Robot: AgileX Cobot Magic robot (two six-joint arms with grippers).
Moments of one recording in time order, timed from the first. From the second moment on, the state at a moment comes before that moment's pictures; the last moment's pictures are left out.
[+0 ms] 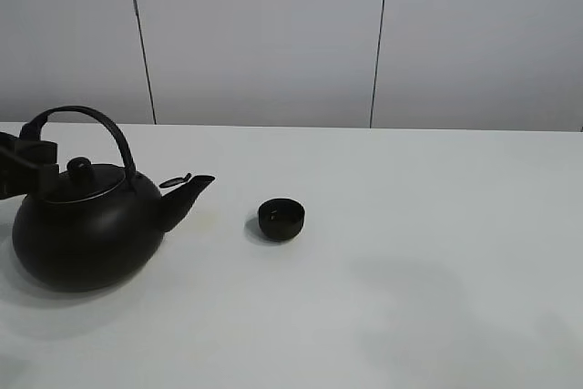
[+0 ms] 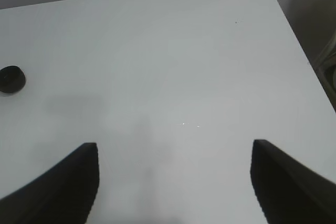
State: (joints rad) left arm -0.11 1.84 -0.40 0.23 -1.06 -0.04; right arm -0.14 -0.02 -0.47 0.03 1.08 0.01
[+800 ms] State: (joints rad) left arm -0.11 1.73 -0.28 0.25 -1.14 -0.08; right arm -0.14 -0.02 -0.47 0.03 1.08 0.01
